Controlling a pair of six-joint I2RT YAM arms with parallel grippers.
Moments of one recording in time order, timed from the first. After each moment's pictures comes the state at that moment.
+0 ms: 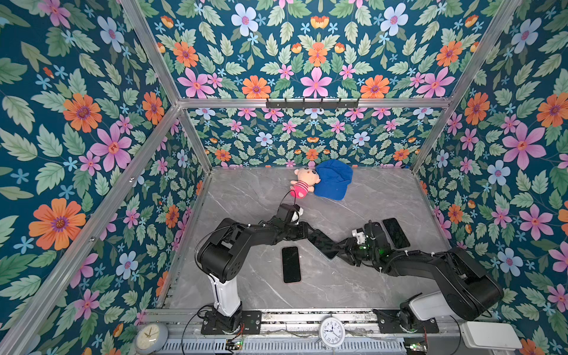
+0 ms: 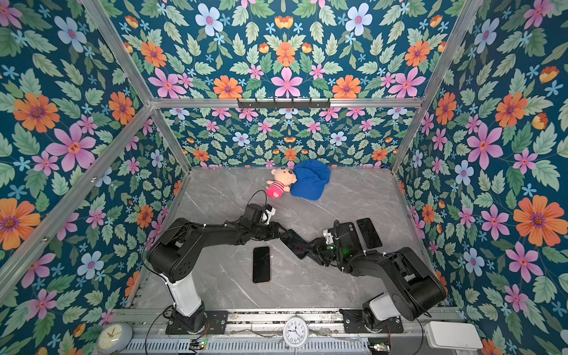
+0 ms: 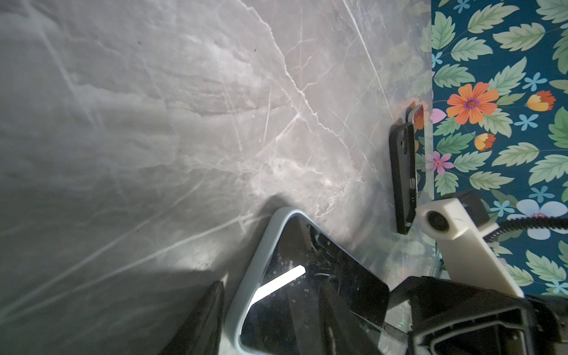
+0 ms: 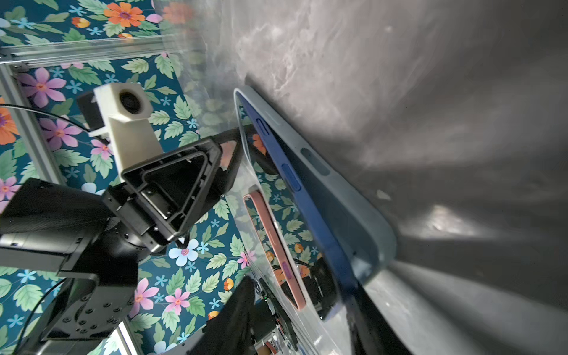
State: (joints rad) left arm -0.58 1.83 0.87 0.17 0.49 -0.65; right arm 0.45 1.46 0.36 0.41 -0.61 1.29
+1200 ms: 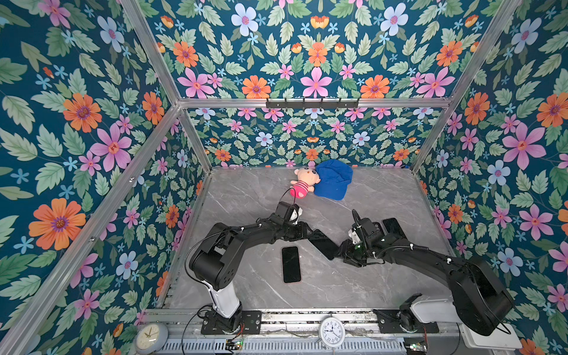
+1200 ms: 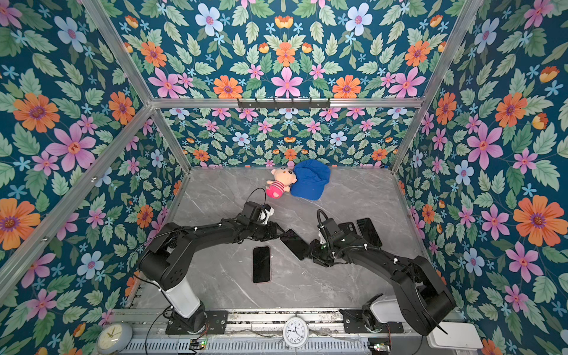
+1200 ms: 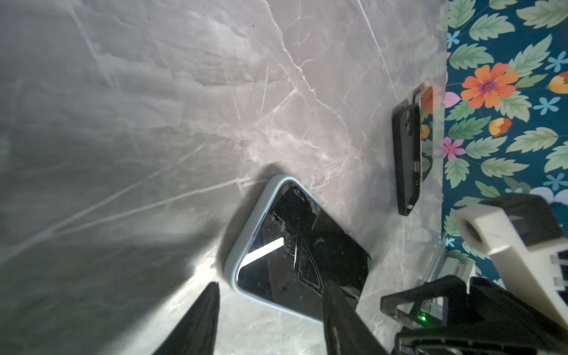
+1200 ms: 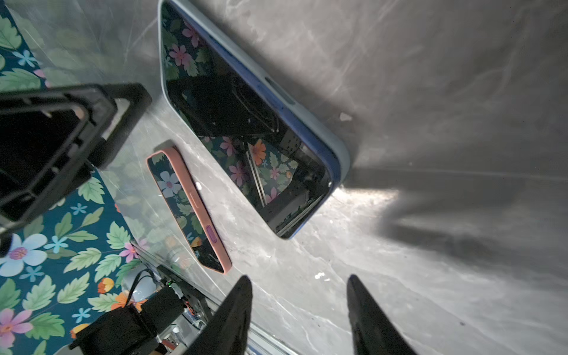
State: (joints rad) left arm -0.58 1.77 0.92 -0.05 0.48 -0.60; right arm 0.58 1.36 0.66 -0.39 -0.40 0.97
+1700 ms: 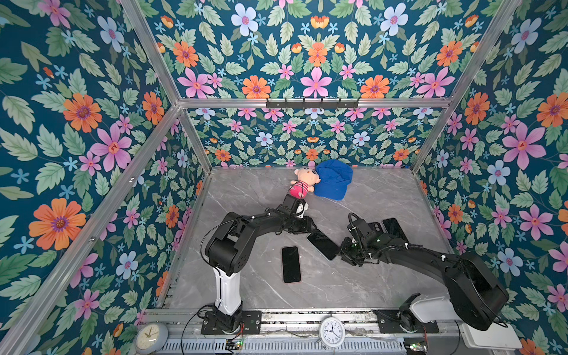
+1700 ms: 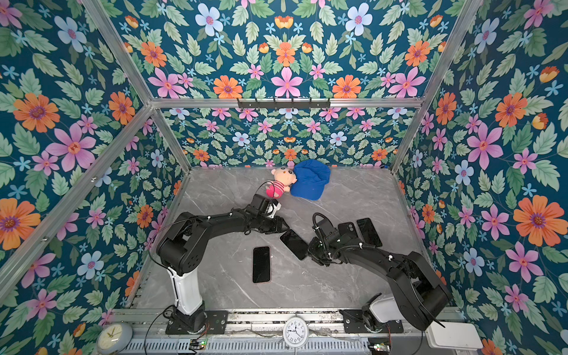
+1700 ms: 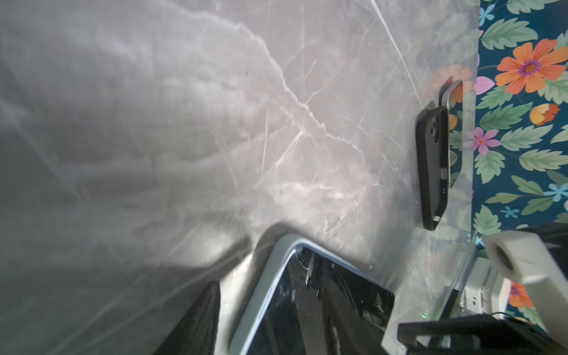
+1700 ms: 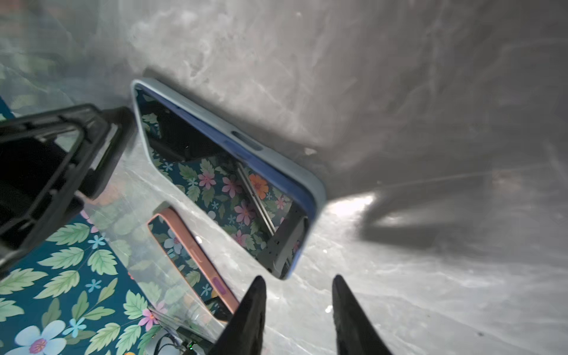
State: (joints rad) left arm -0.57 1.94 1.15 -0.17 0.47 -0.48; right arm 0.61 1.41 0.70 -0.37 -0.25 1.20
